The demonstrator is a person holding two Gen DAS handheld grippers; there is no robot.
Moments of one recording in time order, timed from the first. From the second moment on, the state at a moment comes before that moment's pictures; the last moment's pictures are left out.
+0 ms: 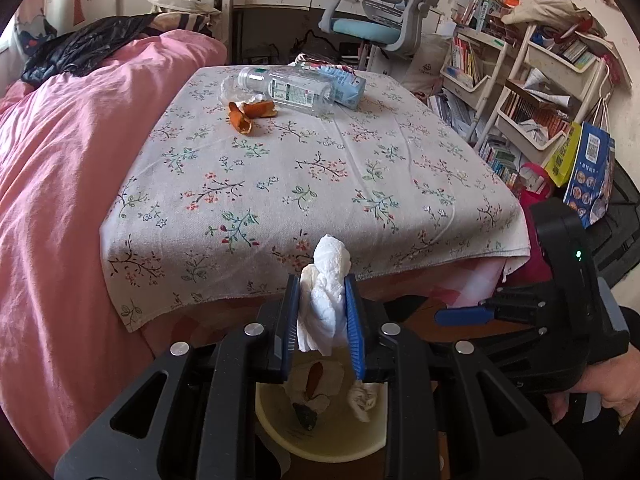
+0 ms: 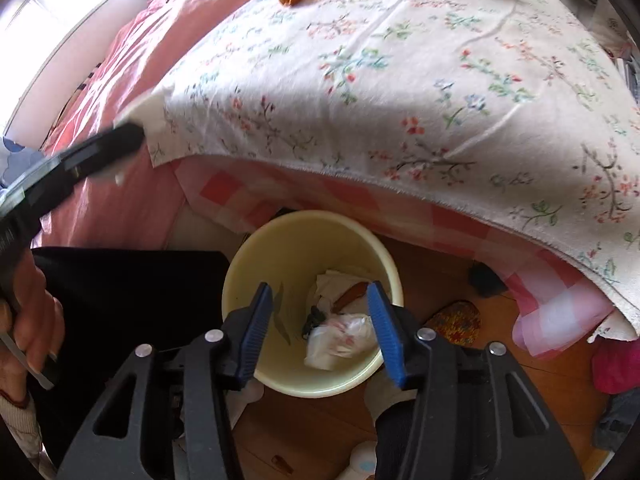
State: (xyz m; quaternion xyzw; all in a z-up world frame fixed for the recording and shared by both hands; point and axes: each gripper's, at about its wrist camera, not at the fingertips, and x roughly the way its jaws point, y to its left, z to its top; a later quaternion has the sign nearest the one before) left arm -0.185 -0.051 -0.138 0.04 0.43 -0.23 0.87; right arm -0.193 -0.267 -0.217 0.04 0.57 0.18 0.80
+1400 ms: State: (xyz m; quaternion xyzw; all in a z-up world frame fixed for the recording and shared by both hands) left arm -0.158 -0.006 -0.116 -0.09 0.39 -0.13 0.91; right arm -0.189 -0.271 -0.179 0.06 0.48 0.15 0.86
